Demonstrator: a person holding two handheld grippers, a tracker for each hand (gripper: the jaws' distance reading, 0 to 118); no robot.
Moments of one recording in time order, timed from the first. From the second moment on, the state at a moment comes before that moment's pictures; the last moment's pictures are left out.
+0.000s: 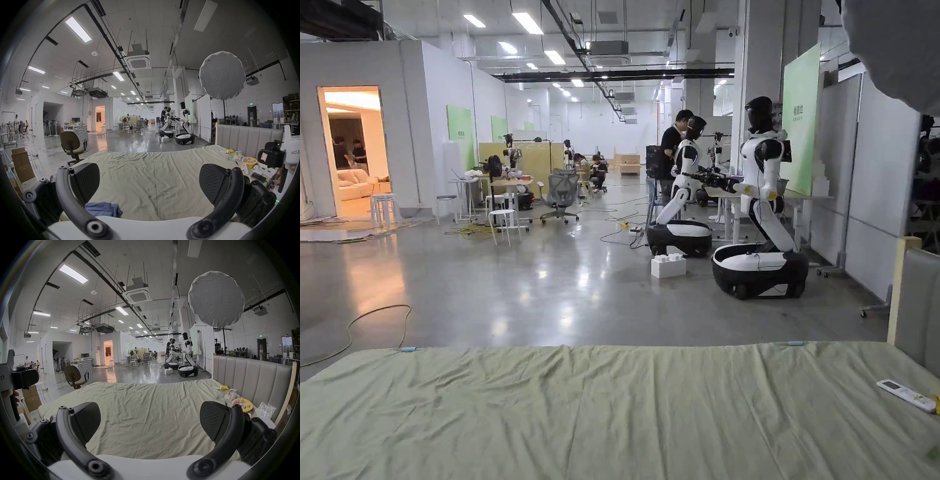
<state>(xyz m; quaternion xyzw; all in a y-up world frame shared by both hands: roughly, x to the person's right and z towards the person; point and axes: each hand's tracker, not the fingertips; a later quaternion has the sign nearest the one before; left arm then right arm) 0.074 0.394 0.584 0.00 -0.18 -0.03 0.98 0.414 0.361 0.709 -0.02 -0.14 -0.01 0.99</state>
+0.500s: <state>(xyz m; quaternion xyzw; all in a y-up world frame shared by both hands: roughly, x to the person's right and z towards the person) 0.075 0.394 0.586 0.00 -0.18 -0.03 0.98 0.416 0.362 0.711 -0.02 -0.14 -0.02 0.99</state>
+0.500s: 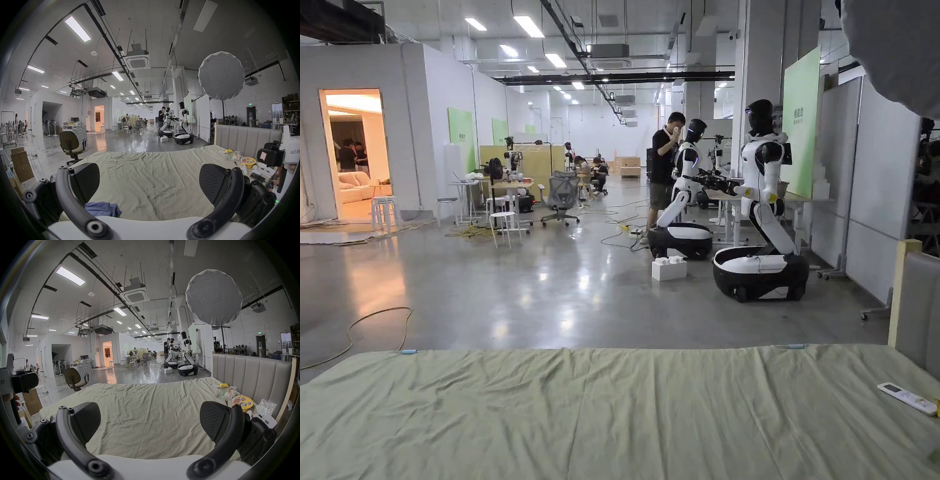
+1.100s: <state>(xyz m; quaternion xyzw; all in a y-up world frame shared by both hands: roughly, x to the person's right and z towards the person) 0.075 0.395 0.587 -0.01 -0.19 -0.03 0.98 0.410 0.363 0.708 -0.03 -0.14 -0.01 0.99</state>
